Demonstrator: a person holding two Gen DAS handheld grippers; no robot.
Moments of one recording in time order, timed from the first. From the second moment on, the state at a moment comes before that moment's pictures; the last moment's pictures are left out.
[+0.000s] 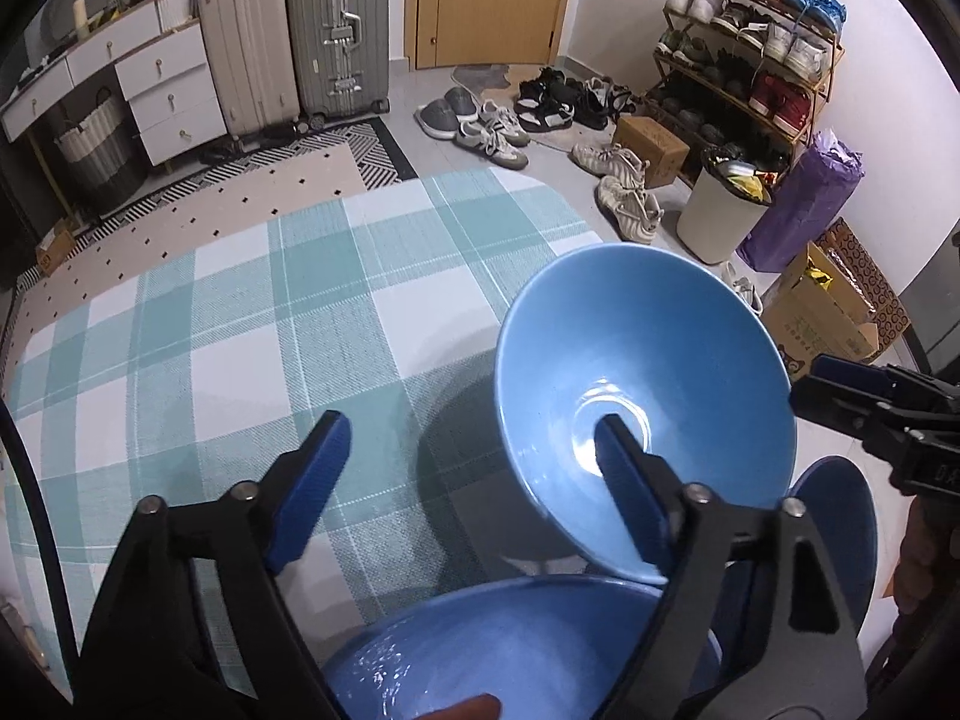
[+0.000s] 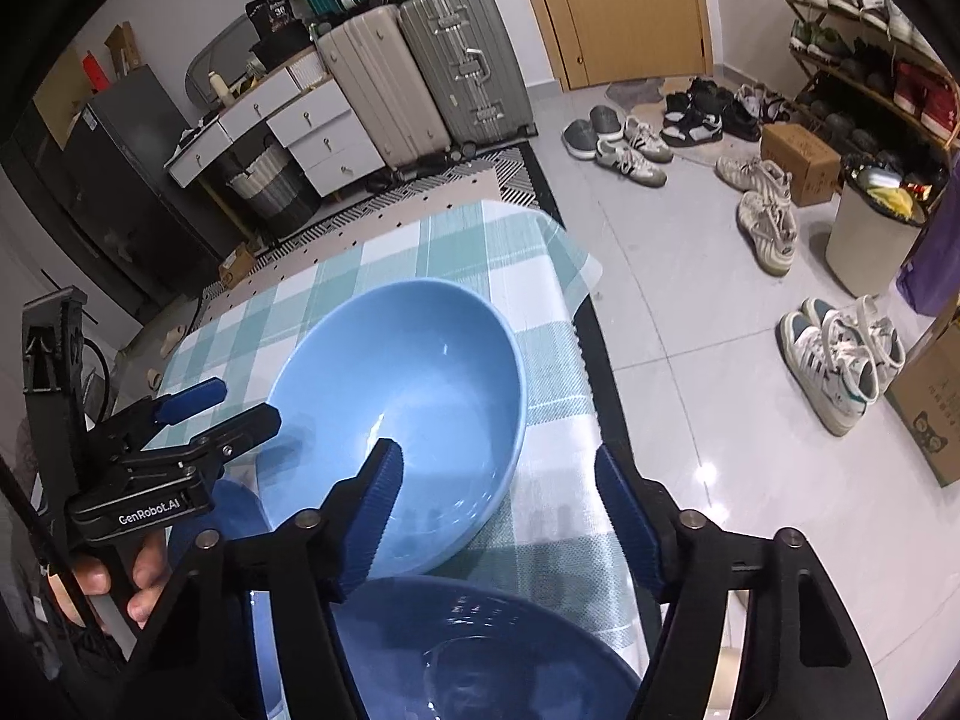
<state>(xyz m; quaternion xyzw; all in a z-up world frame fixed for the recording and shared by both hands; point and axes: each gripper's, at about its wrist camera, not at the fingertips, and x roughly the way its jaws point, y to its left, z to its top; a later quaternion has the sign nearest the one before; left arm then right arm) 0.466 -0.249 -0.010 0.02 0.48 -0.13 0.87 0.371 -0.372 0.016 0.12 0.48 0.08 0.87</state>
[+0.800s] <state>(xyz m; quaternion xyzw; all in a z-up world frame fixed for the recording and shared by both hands) 0.470 -0.268 -0.036 0.02 0.51 -0.17 0.85 0.375 -0.364 0.001 0.10 0.48 0.08 0.87</state>
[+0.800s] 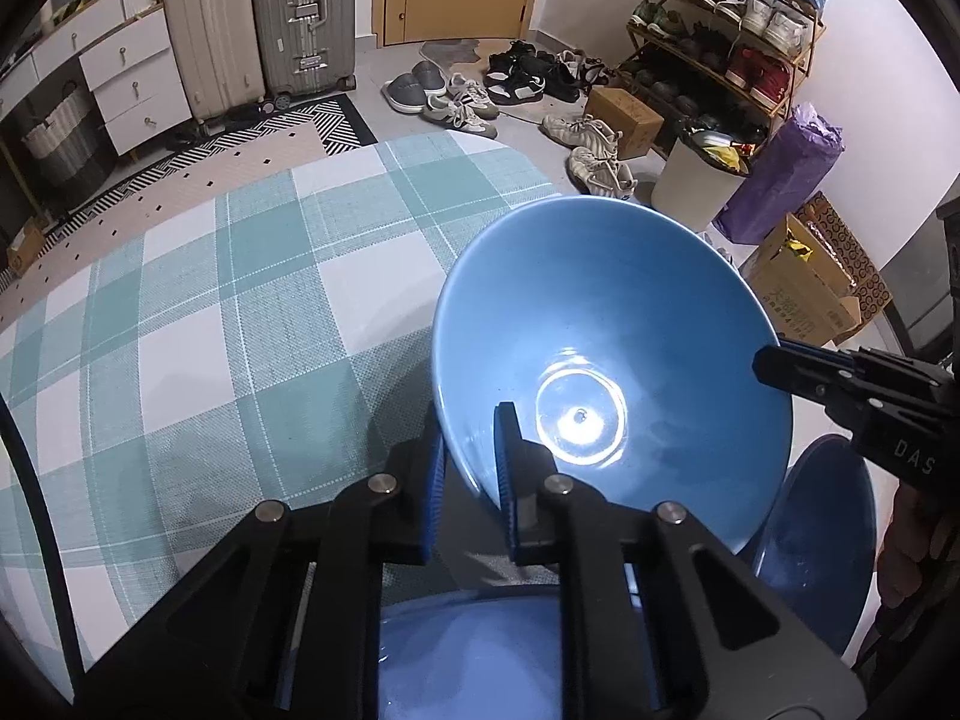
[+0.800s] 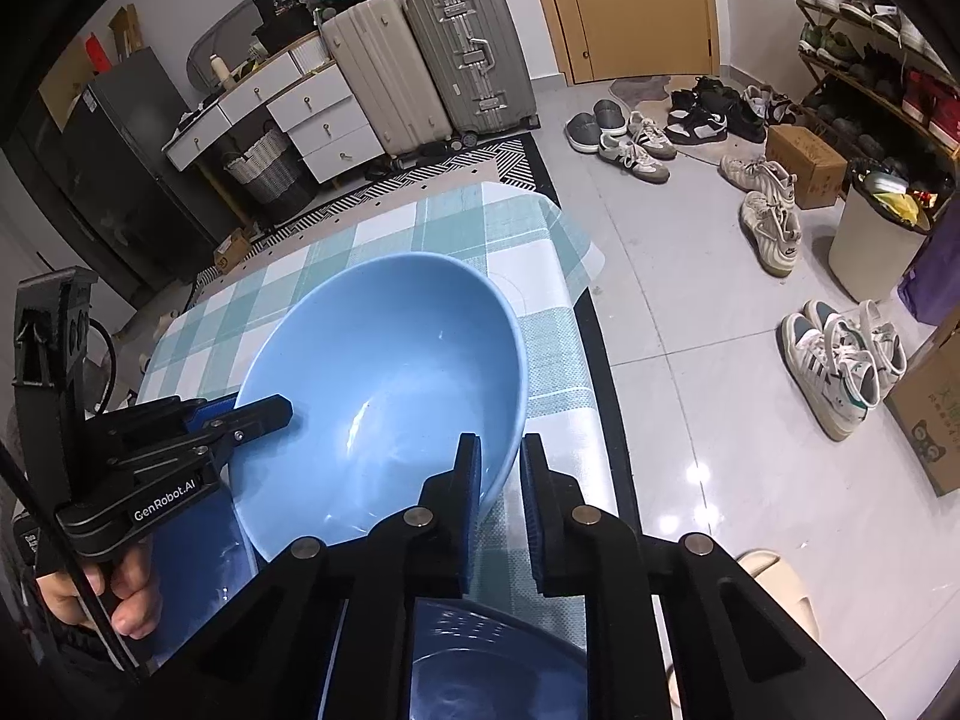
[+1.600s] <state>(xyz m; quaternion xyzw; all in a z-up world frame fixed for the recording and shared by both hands) 0.453 -0.266 0.000 0.02 0.47 -0.16 0.87 0.365 -0.362 0.028 0.10 0.44 0.08 0.89</state>
